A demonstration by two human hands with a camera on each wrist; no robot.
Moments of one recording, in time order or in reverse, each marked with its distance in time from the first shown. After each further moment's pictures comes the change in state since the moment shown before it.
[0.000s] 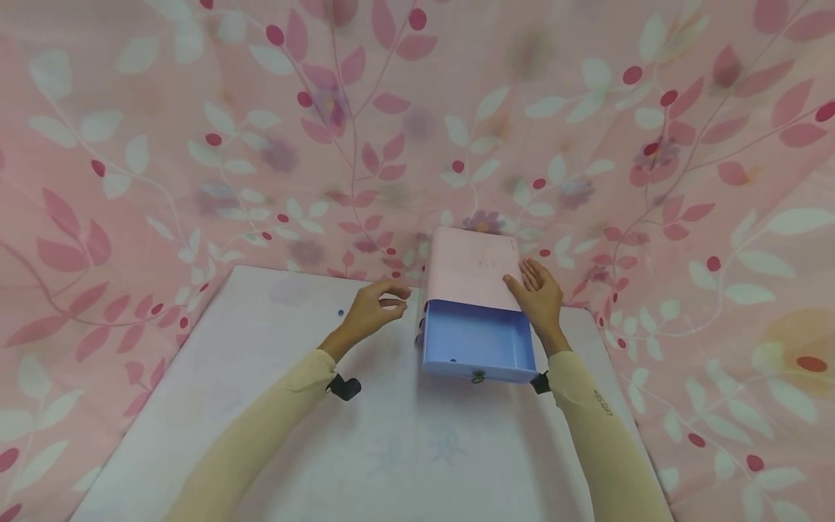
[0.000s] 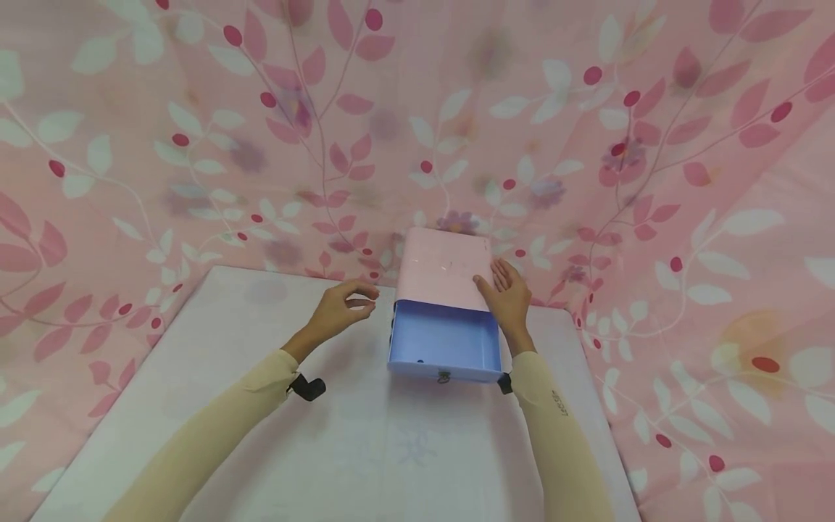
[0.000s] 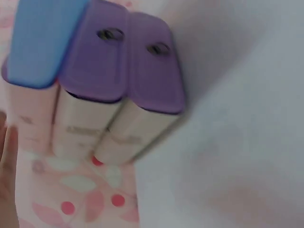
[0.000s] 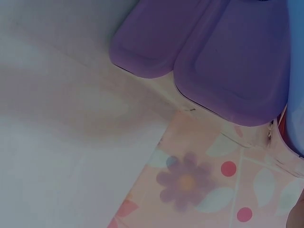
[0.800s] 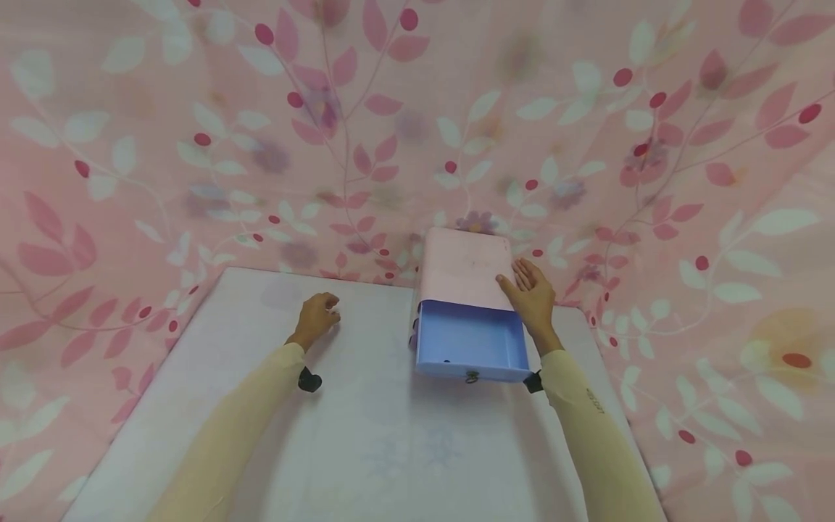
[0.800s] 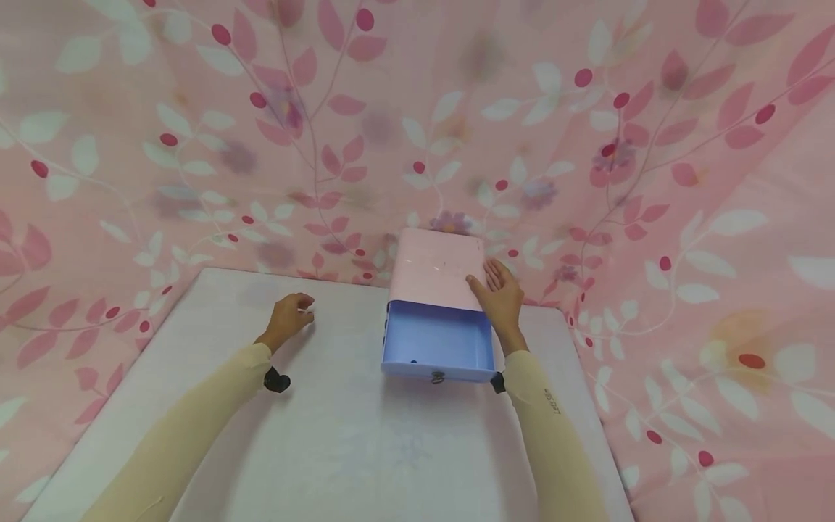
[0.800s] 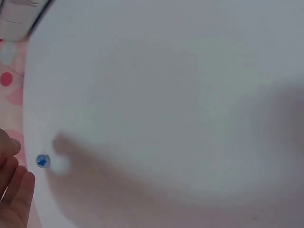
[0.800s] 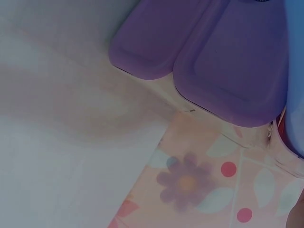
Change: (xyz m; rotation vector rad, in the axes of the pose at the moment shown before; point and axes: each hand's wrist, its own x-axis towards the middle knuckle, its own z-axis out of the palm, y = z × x) left_hand -0.030 -0.115 -0.072 0.496 0.090 -0.345; right_hand 0.003 0.003 0.002 0.026 0.017 -0.006
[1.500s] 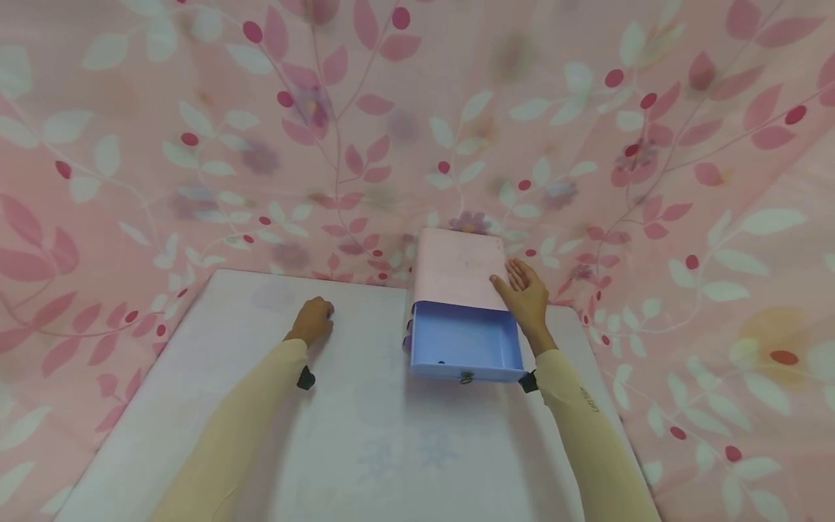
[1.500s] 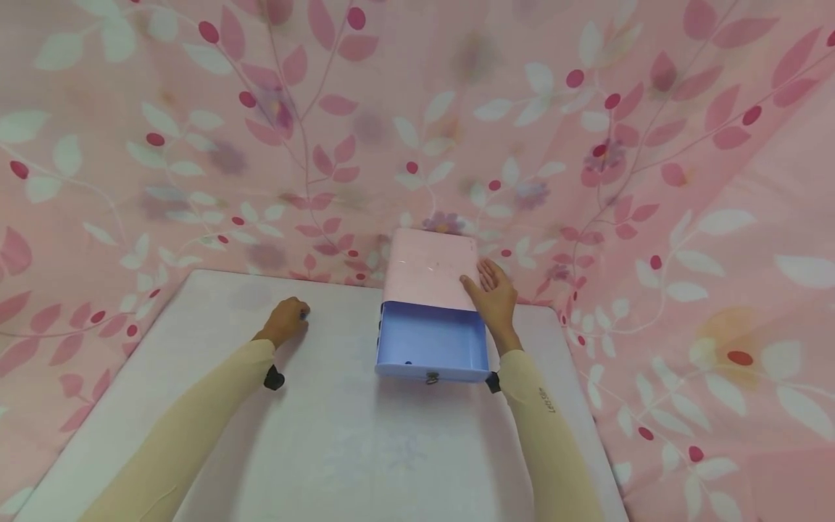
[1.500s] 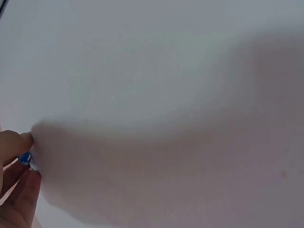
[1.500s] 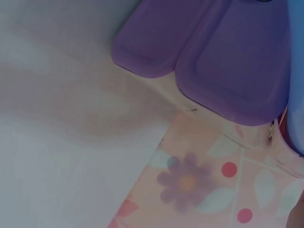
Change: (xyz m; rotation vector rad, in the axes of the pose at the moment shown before) left_hand 0.012 -0.010 0.010 0.305 -0.172 0.054; right_hand 0.010 0.027 0.001 0.031 0.019 -0.001
